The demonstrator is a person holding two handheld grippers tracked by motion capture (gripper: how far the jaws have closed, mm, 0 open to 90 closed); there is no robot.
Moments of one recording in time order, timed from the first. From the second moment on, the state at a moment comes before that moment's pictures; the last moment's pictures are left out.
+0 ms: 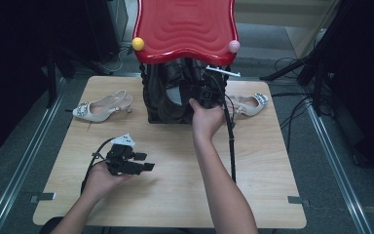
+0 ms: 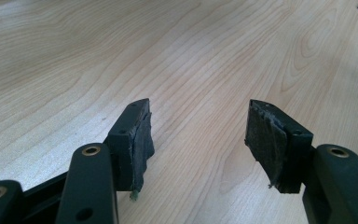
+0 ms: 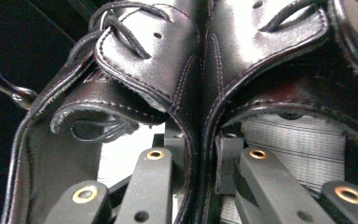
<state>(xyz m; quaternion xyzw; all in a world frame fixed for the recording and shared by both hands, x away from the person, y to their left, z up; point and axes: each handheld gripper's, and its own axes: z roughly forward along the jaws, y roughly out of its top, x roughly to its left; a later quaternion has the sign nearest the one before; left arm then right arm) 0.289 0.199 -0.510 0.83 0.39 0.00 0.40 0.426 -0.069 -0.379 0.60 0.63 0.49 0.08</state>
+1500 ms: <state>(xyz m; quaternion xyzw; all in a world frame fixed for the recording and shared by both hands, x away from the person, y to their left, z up) 0.290 0.199 -0.509 0.83 0.38 -0.01 0.41 0.420 -0.053 -0.378 0.55 0.68 0.48 0.08</state>
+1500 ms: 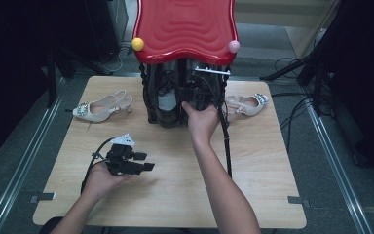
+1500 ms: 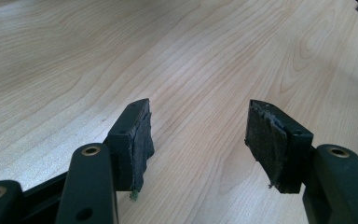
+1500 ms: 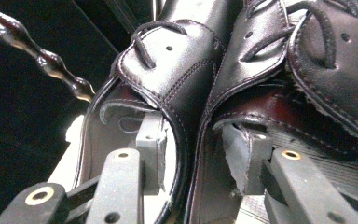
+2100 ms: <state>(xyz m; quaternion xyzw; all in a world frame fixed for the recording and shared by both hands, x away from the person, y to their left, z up) 0.291 0.201 -0.505 0.83 0.39 0.00 0.40 0.400 -0.077 -0.372 0.53 0.69 0.49 0.07</state>
